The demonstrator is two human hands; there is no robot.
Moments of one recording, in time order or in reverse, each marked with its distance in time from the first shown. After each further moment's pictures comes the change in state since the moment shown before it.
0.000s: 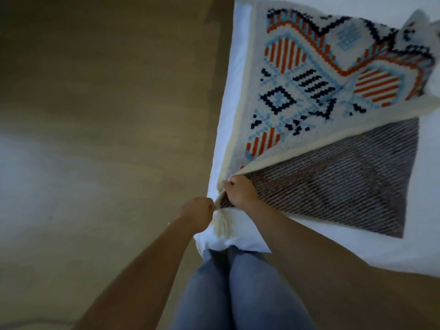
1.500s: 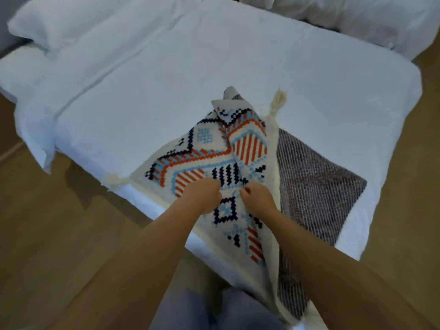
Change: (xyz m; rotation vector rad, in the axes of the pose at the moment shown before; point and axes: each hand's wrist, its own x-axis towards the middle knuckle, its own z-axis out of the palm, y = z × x) left_hand 0.152 0.247 -0.330 1.002 -0.020 0.978; right_hand 0.078 -0.058 -0.217 0.529 0.905 0.422
